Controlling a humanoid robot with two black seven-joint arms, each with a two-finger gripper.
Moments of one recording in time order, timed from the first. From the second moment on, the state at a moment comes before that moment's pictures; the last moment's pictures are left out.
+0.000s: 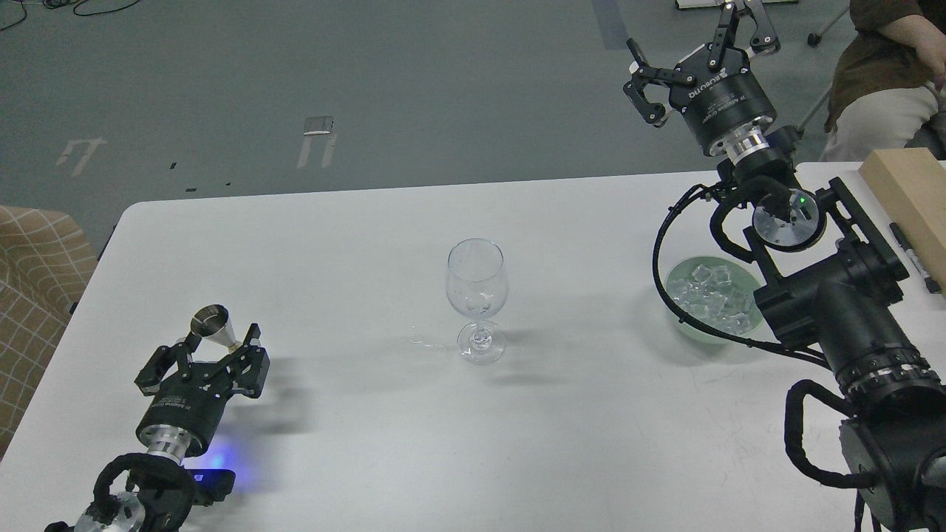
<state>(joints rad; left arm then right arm) 0.19 0.06 -1.68 -1.31 -0.25 -0.18 0.21 0.76 0.00 1.47 0.72 -0.39 0.49 0.05</state>
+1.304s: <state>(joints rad) 0.17 0.06 -1.68 -1.28 -0.25 -0.19 0.20 0.77 0.00 1.47 0.71 -0.39 0.49 0.05</state>
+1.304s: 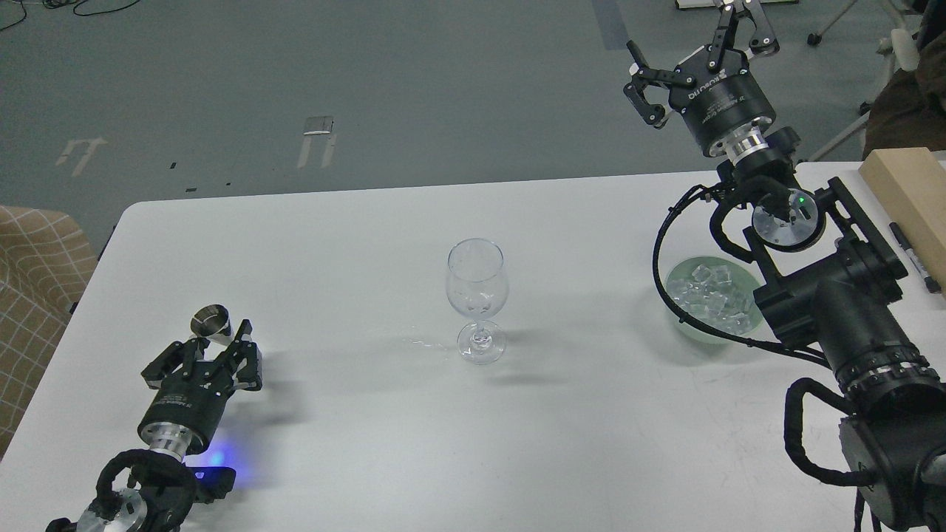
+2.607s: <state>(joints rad) 0.17 0.06 -1.68 -1.31 -0.25 -0.21 0.21 0.78 0.00 1.47 0.71 -0.39 0.49 0.05</state>
